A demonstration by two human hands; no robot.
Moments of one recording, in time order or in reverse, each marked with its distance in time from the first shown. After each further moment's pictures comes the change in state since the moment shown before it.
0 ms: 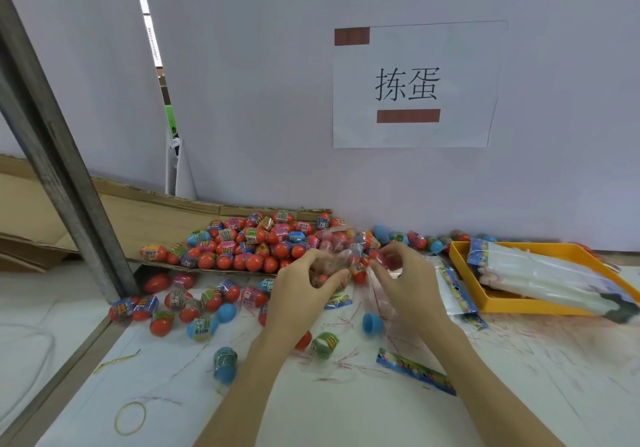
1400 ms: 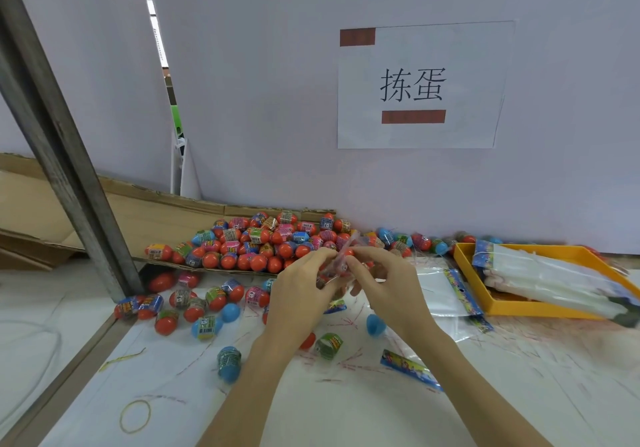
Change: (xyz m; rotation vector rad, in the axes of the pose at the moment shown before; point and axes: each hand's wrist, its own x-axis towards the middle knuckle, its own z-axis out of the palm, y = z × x) left_hand -0.003 0.009 -0.005 0.154 0.045 0.164; right_hand -0.017 -0.039 0.009 0.384 -0.138 -0.103
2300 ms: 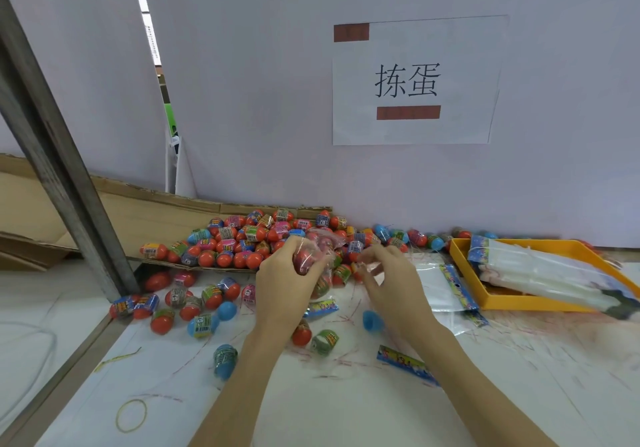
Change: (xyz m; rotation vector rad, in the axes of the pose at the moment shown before) left_hand 0.004 -0.008 -0.006 -0.109 0.163 -0.197; right_hand 0.002 0.025 -0.008 -0.416 -0.004 0.043
